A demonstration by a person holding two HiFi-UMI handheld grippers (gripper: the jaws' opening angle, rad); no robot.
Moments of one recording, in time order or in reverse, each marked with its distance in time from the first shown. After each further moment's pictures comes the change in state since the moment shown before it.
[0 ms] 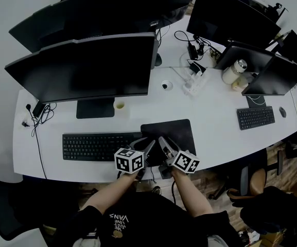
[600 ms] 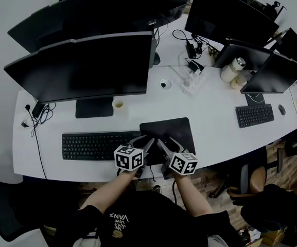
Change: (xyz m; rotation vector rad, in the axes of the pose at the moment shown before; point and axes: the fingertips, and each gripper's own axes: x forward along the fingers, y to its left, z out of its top) left arm 0.004 0.002 0.000 0.031 0.023 0.006; right arm -0.009 0.001 -0.006 -0.291 0.075 -0.083
